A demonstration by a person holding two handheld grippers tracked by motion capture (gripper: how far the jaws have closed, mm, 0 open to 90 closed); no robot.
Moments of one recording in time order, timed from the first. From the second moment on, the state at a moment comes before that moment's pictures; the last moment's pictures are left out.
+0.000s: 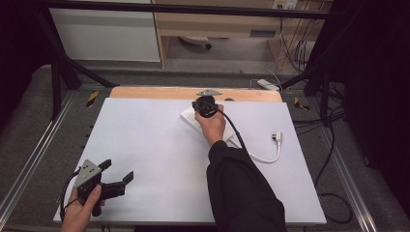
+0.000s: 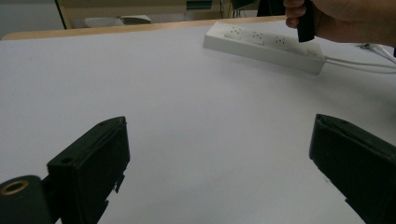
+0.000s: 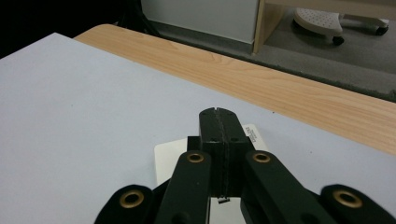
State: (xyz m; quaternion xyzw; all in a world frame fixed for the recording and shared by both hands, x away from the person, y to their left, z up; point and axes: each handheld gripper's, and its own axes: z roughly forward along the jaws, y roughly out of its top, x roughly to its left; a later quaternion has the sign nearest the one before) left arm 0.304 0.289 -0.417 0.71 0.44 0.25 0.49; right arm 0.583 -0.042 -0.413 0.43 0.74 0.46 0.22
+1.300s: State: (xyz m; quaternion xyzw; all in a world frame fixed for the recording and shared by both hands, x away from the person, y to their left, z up) left arm 0.303 0.286 -0.416 0.71 0.43 0.25 0.49; right arm 0.573 -0.028 -0.431 0.43 0.76 0.44 0.20
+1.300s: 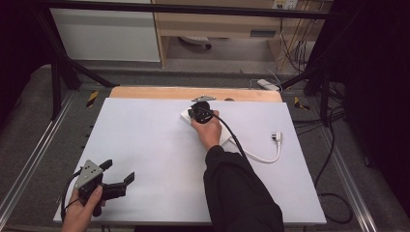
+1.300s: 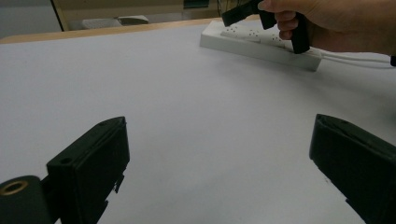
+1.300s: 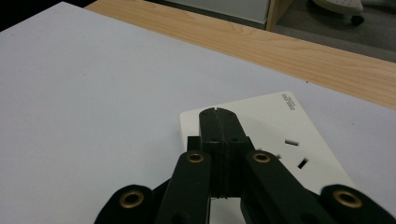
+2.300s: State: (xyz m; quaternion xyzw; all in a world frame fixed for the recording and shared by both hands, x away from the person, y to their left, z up) left arm 0.302 0.285 -0.417 0.72 0.43 0.25 0.49; right arm 0.574 -0.023 -0.439 0.44 0.77 0.42 0.20
